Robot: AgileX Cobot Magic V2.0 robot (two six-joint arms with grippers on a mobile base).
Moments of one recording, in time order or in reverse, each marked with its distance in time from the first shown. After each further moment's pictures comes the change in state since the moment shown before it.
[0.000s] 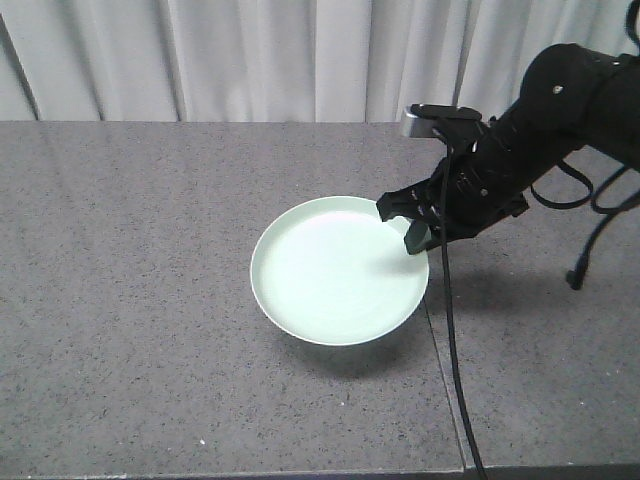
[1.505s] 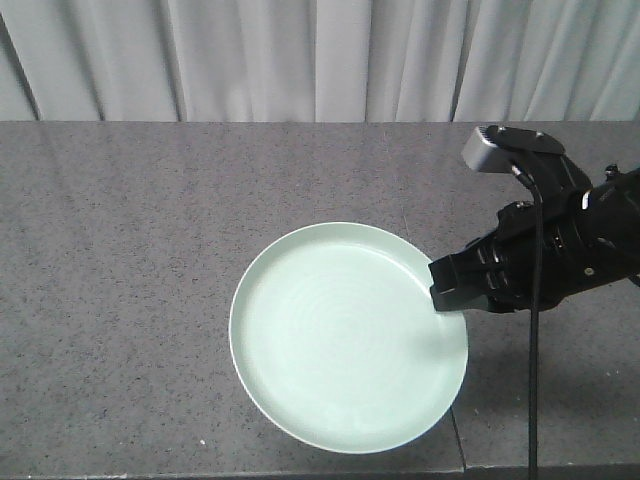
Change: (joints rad) left arm 0.000 0.000 0.000 0.000 0.000 0.000; right arm 0.000 -0.430 0.390 0.179 -0.052 -0.129
